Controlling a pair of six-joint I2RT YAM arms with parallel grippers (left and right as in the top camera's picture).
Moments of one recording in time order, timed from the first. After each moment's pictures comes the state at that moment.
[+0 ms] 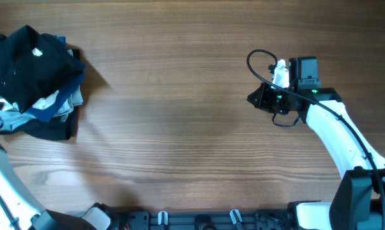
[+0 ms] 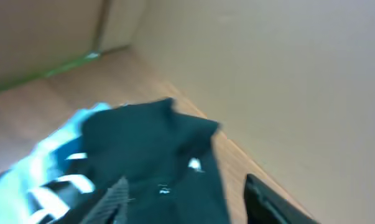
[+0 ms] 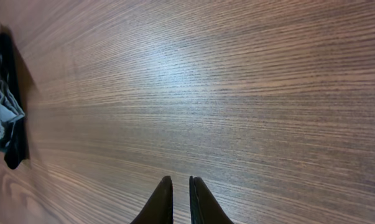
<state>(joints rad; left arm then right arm) 0.83 1.34 1.13 -0.20 0.48 -0.38 0.06 1.53 0.96 -0.54 -0.50 0.34</state>
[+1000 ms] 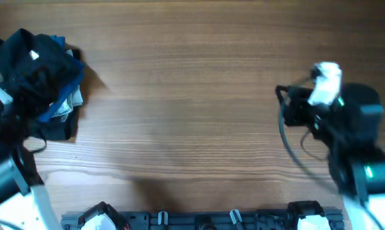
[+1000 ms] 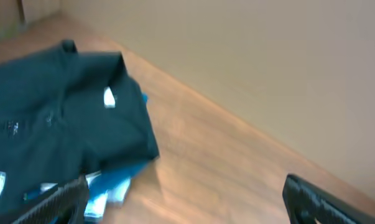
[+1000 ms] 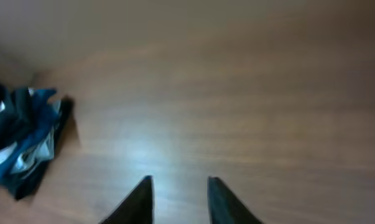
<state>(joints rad) 0.58 0.96 1.13 -0.65 0.42 -0.27 0.06 0.85 1.01 -0.69 -0.28 0.25</state>
